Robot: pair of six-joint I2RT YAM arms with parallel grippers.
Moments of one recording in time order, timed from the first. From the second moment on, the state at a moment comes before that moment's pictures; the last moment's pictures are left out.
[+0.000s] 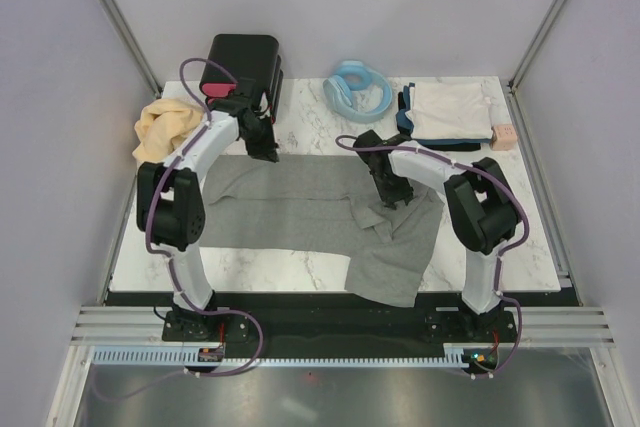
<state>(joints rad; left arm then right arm) -0.25 1.90 1.59 -0.82 0.14 -0.41 0.55 1.94 1.38 -0.90 0.37 0.32</state>
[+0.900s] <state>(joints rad) -0.67 2.09 1.64 -0.68 0.38 -0.42 0.51 1.84 1.25 -0.79 0.17 0.40</state>
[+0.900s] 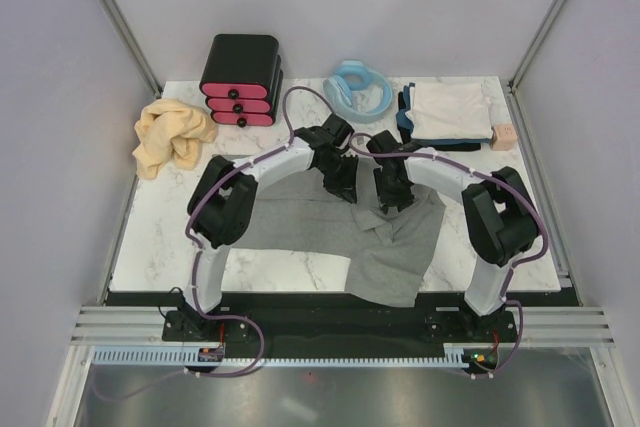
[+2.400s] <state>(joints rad) -0.75 2.11 1.56 -0.67 0.22 -0.48 0.38 1.91 1.37 -0.86 0.10 0.40</state>
